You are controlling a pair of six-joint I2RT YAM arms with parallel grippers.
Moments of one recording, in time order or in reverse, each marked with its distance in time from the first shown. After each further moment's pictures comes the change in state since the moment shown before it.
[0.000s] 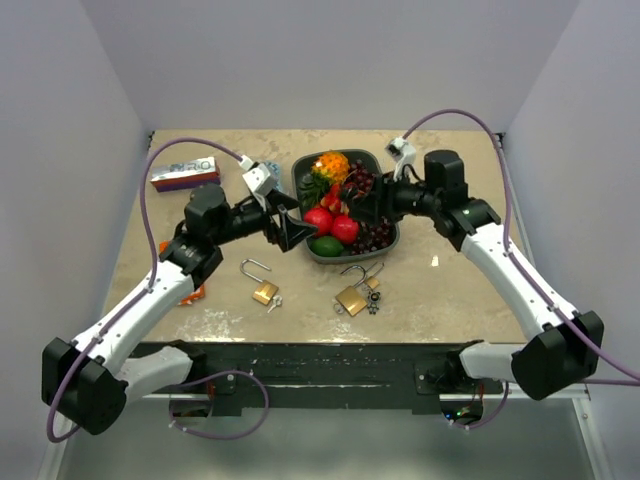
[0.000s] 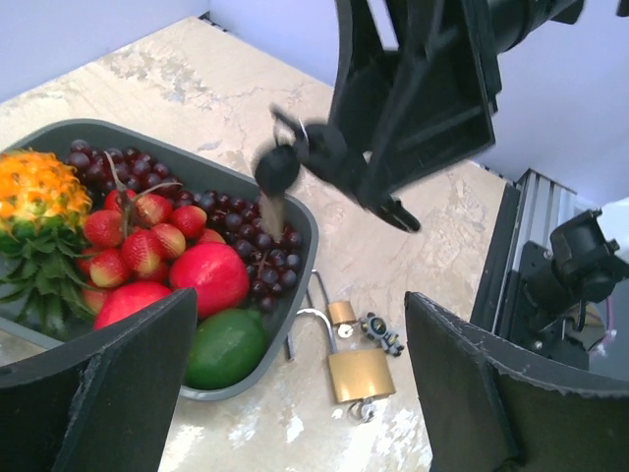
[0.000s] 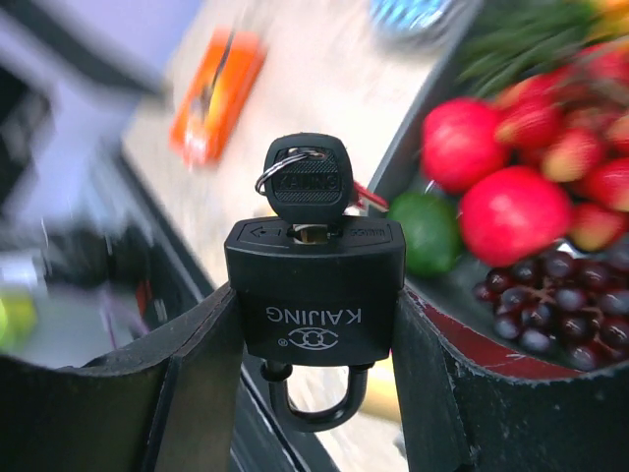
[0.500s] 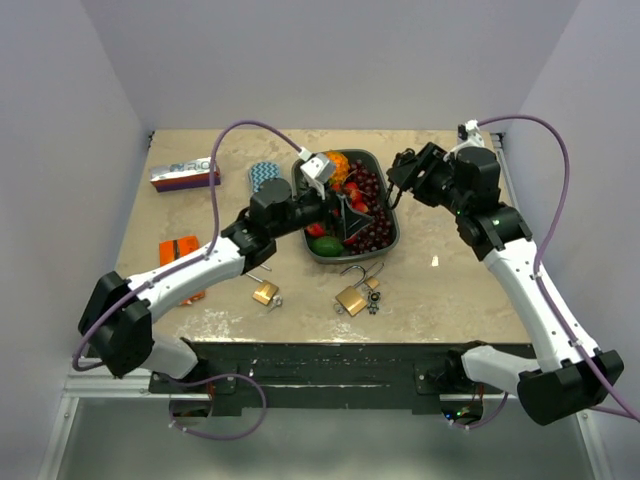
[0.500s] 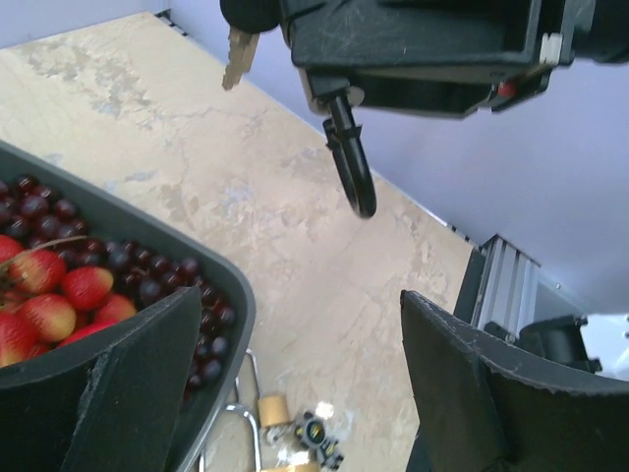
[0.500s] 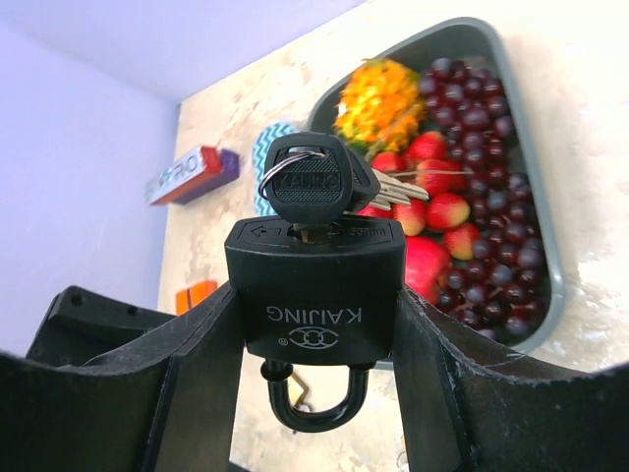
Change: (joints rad) left arm -0.291 0.323 0.148 0.203 -0.303 -0.186; right arm -0.071 -0.155 0.035 0.019 0.569 0.500
